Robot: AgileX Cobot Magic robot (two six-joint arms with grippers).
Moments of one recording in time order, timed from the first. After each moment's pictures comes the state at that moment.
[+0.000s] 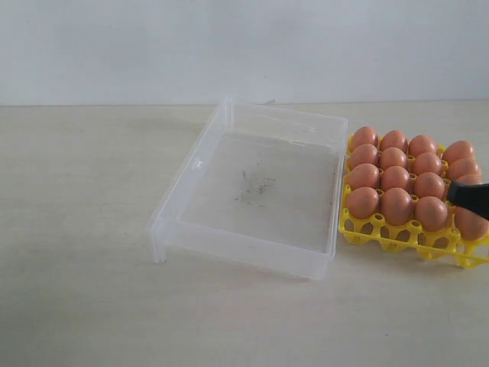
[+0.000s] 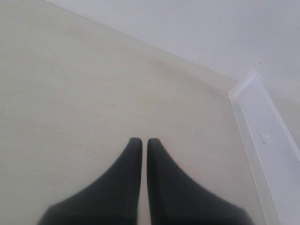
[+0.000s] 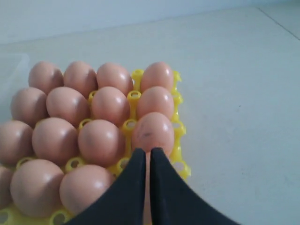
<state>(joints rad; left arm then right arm) 0.55 1.83 -0.29 0.79 -1.21 -0.53 0.24 1.31 -0.28 0.67 -0.58 -0.34</state>
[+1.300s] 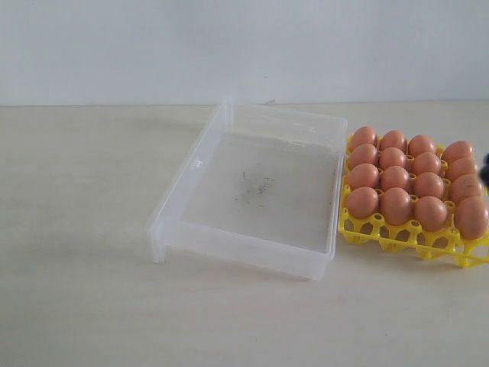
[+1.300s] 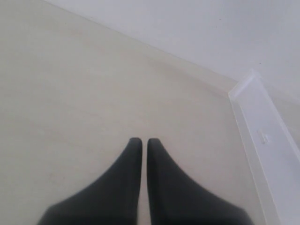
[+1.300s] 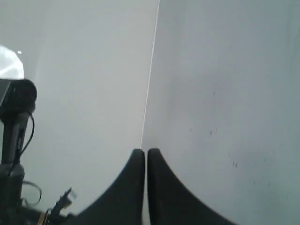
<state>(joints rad) 0.55 1.83 -0.29 0.79 -1.21 -0.53 0.38 0.61 -0.01 -0.60 -1.21 0.45</state>
